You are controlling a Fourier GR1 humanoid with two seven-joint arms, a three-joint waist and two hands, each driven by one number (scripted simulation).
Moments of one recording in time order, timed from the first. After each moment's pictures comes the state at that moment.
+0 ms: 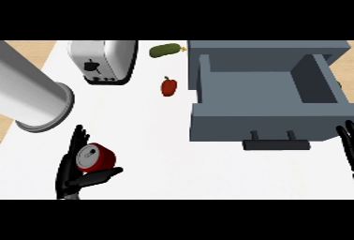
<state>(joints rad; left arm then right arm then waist) -0.01 0.07 0.17 -1.07 0.02 0.07 -0.43 0.24 -0.02 -0.24 -2.12 -0.06 0.21 0.10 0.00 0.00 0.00</state>
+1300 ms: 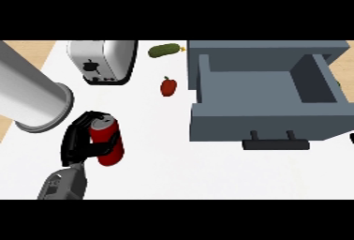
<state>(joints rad) -0.20 0.09 0.18 -1.04 0.11 0.01 -0.37 0.29 -0.02 -0.29 -2.17 -0.12 0.25 0.09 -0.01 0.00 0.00</state>
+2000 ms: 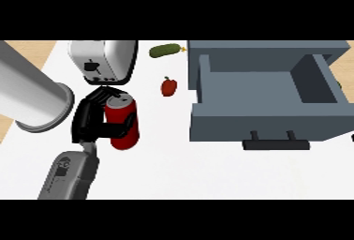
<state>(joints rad) -0.30 0.06 0.06 -1.27 0.07 0.07 -0.17 0.30 -0.01 -0.29 -2.17 -0.12 0.24 0.07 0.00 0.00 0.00</state>
